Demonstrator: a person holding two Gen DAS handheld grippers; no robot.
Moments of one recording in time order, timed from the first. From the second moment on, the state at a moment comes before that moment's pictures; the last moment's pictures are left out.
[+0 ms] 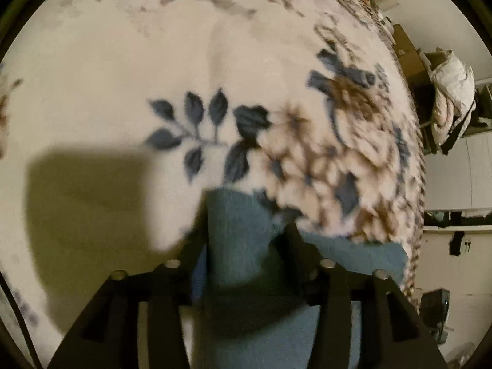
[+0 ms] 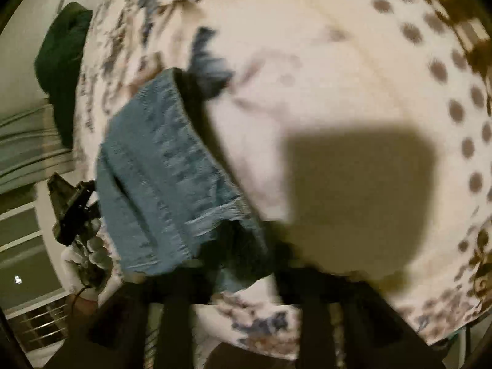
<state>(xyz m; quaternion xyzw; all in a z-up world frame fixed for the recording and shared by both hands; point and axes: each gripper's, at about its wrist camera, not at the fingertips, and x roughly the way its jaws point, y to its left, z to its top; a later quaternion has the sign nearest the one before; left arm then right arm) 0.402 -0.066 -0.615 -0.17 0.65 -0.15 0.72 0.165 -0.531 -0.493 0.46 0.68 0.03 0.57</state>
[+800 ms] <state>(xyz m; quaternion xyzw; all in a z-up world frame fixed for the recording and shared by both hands) 0.287 -0.053 -0.659 -0.30 0.65 -0.21 0.67 0.168 -0.402 -0.547 0.54 0.61 0.09 0.57</state>
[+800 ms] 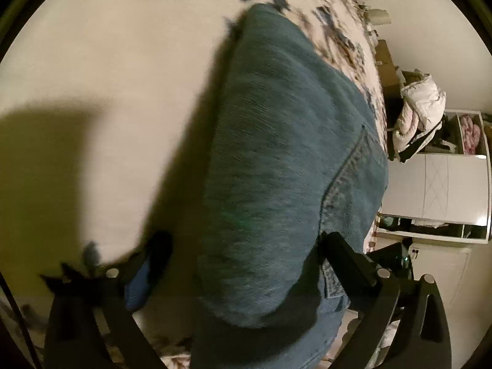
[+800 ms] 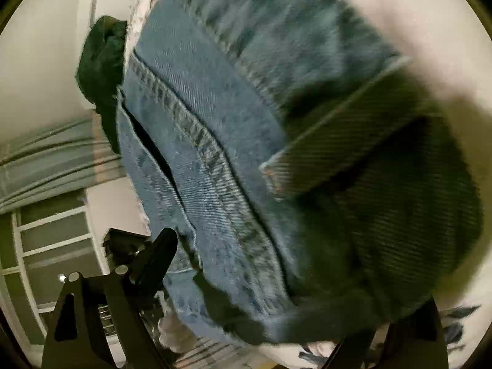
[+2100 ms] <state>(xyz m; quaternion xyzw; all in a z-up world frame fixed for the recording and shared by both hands) 0.307 -0.044 -0.594 -0.29 0.61 -0.29 0.68 0.200 -0.330 -0.439 0.51 0.55 0.07 0.66</state>
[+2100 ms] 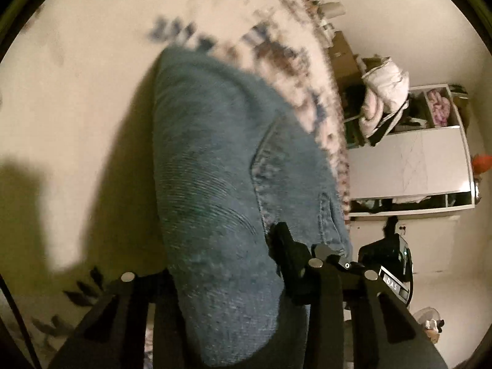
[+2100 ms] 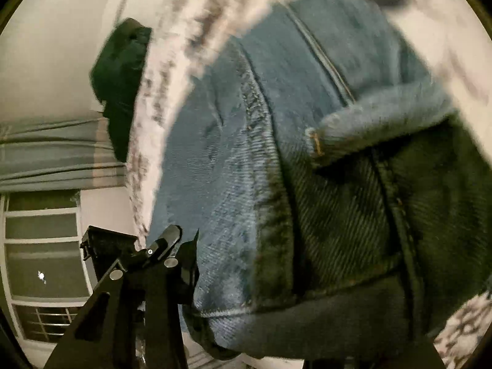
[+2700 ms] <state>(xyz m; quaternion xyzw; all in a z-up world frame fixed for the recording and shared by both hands) 0.565 -0.046 -0.534 -0.27 0.48 -0.32 0.77 0.476 -0.337 -0.336 0.48 0.44 0.14 0.75</state>
